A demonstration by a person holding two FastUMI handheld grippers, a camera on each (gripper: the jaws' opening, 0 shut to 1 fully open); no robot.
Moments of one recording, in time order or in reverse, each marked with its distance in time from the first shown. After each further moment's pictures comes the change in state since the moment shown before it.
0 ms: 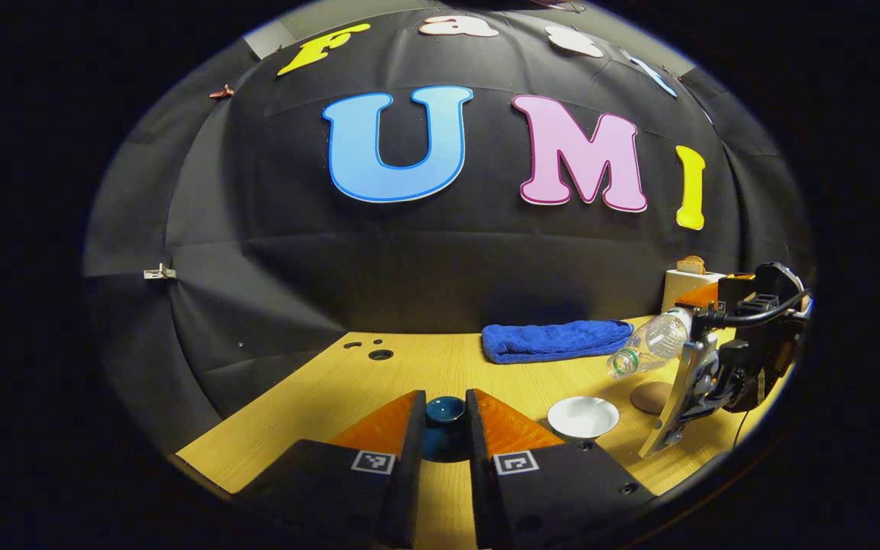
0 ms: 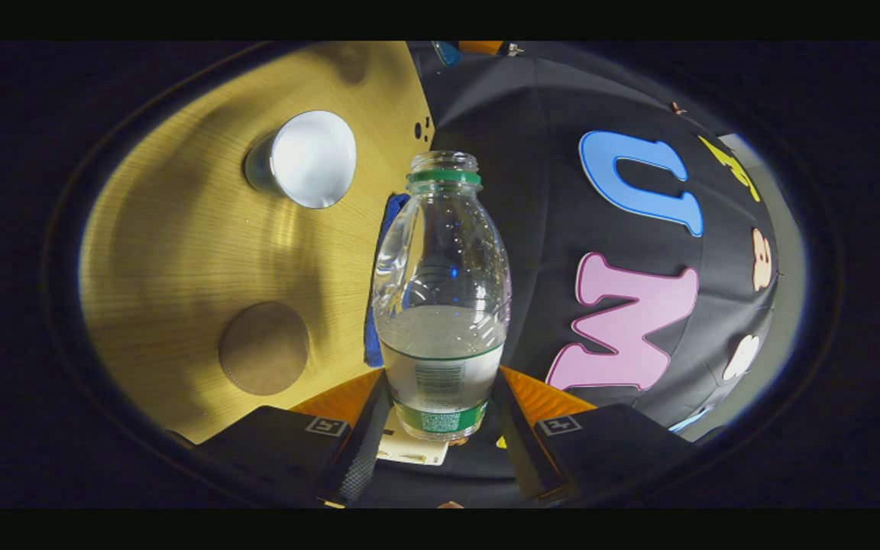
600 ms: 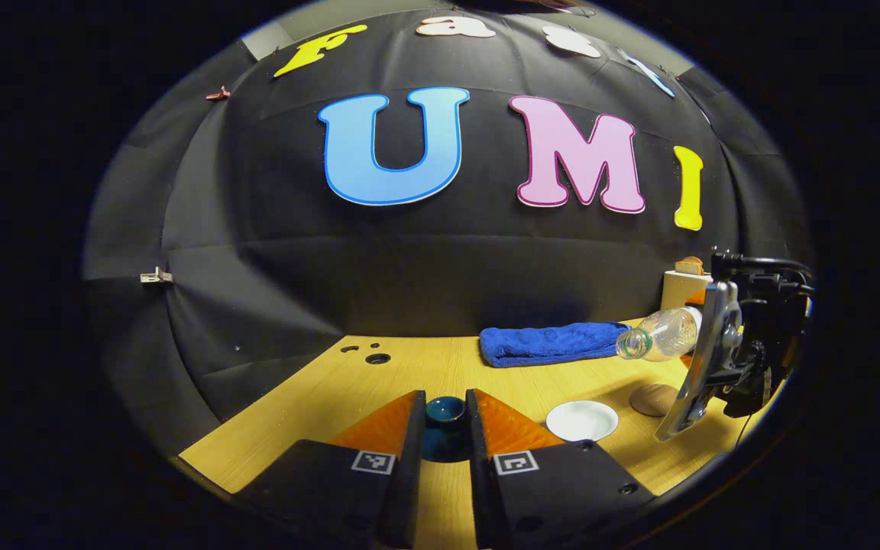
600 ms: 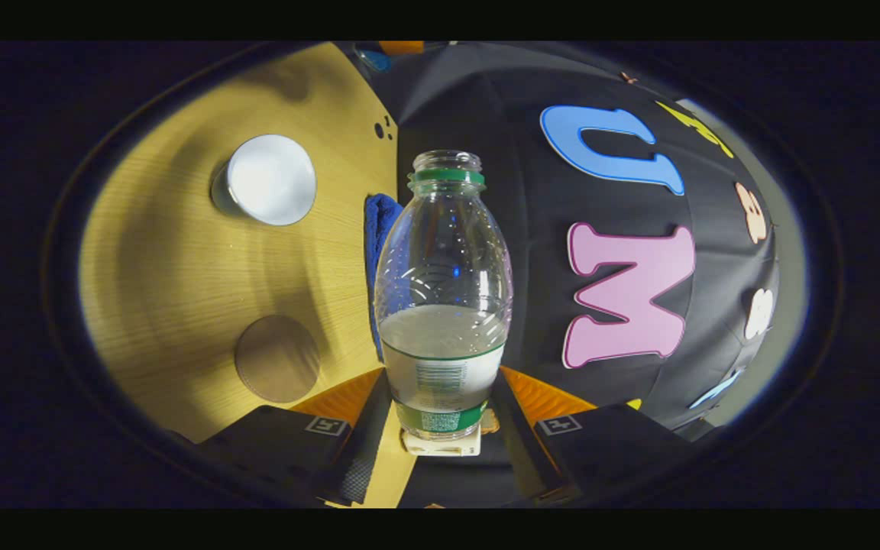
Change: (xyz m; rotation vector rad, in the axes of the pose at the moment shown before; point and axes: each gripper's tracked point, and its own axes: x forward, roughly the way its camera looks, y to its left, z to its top) left arm 0.004 -0.003 0.003 0.013 -0.007 -0.010; right arm 0.001 -0.002 0.002 0.170 0.057 0.005
